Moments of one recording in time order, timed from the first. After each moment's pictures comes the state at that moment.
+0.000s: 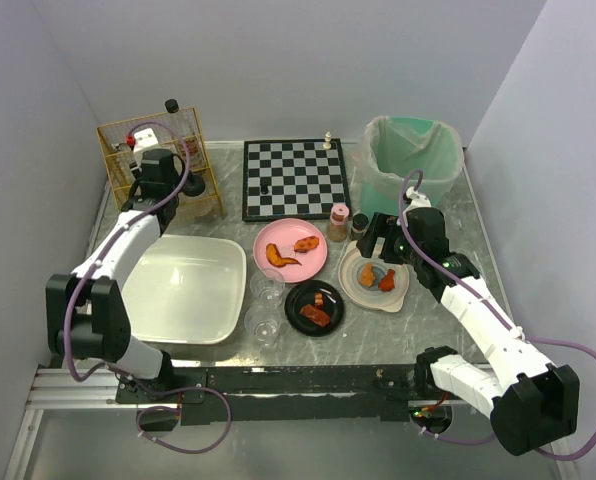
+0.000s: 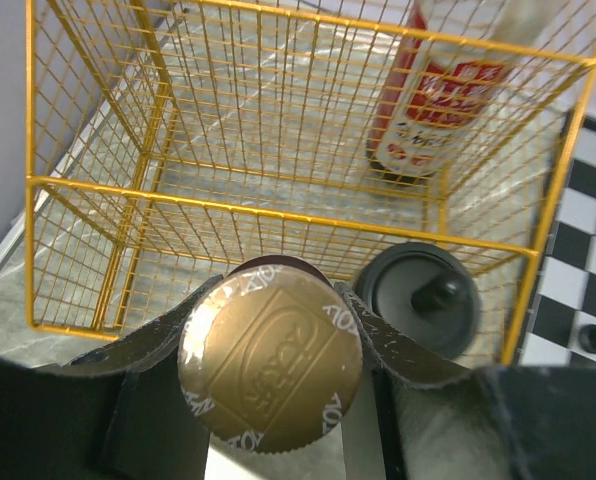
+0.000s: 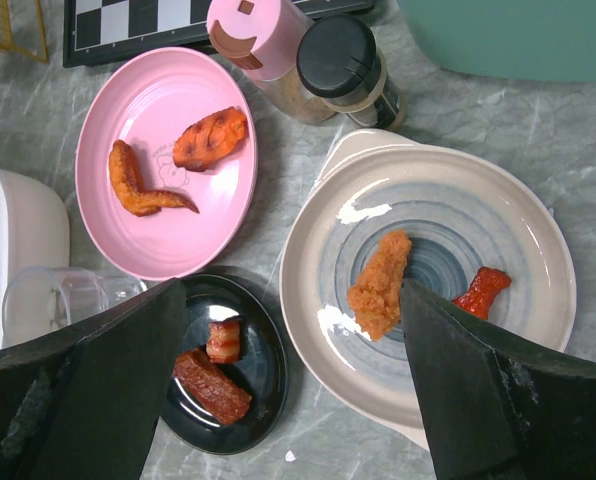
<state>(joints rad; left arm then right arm) -0.11 1.47 1.13 -0.08 -0.48 -0.33 0.28 0.98 0.76 -0.38 -0.09 0.45</state>
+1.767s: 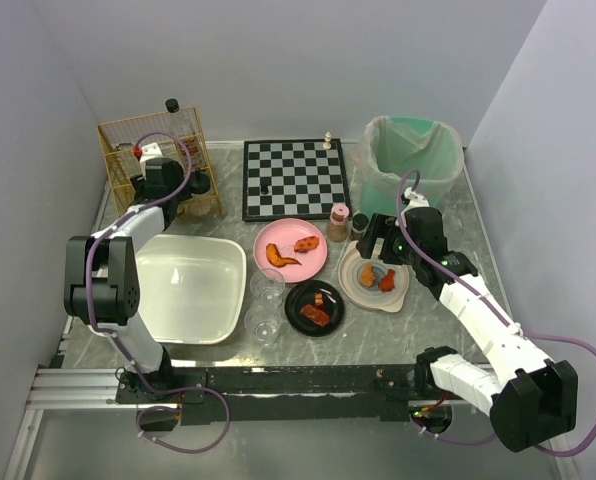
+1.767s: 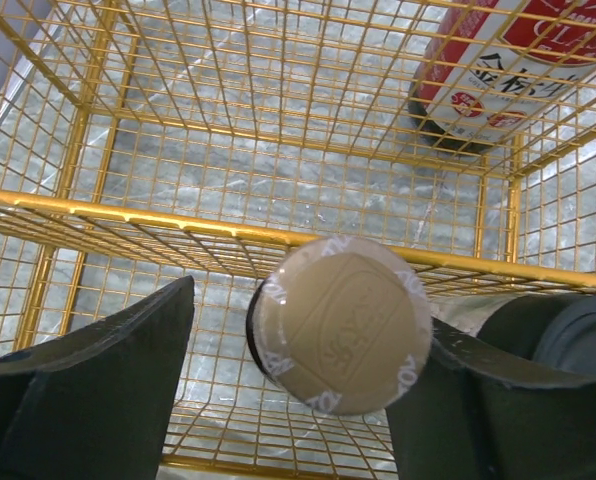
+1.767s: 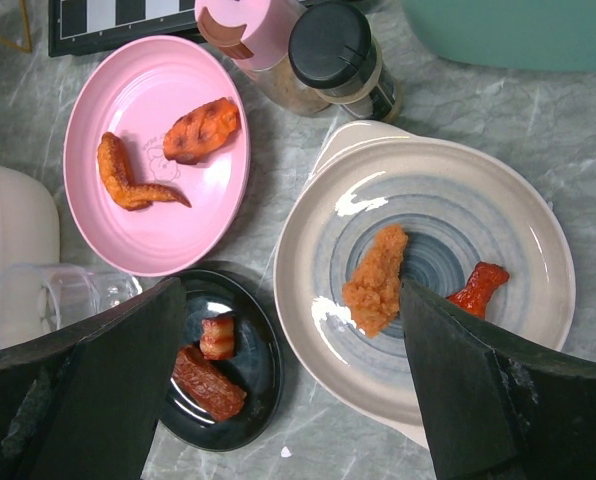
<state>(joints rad) -0.03 1.73 1.12 0.07 -0.36 -0.31 0.28 1.00 0.76 -0.39 -0.09 0.44</state>
